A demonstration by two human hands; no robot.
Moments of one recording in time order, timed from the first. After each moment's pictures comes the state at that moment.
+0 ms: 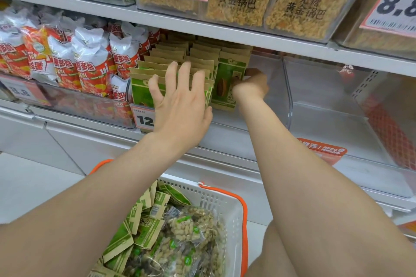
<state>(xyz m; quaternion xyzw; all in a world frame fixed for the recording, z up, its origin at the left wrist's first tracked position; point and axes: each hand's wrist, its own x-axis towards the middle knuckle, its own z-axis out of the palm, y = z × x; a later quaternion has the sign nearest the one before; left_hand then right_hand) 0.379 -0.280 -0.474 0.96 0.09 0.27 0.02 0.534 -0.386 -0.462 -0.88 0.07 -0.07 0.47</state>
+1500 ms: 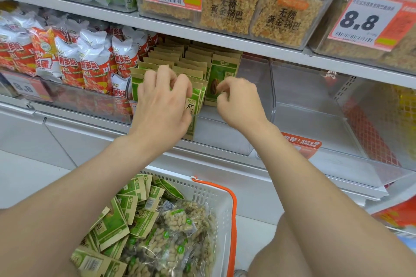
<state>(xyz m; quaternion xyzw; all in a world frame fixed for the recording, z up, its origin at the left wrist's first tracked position) 0.334 -0.264 -0.458 0.94 0.01 0.34 0.07 0.450 -0.423 -0.450 -0.92 -0.24 -0.13 0.27</state>
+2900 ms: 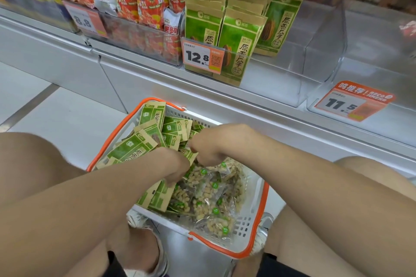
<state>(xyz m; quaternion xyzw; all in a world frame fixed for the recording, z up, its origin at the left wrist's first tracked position) 0.228 -0.246 -0.633 0.85 -0.06 -0.52 -0.09 0.287 -0.343 -0.537 -0.77 -0.50 0.33 -0.21</state>
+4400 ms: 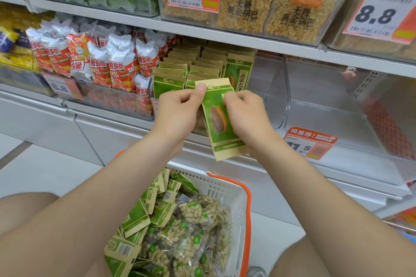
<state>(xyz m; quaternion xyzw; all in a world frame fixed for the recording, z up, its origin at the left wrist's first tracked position) 0.318 -0.283 -0.451 0.69 0.16 0.19 0.68 0.376 -0.411 -0.437 -0.81 -0.07 0.06 0.57</state>
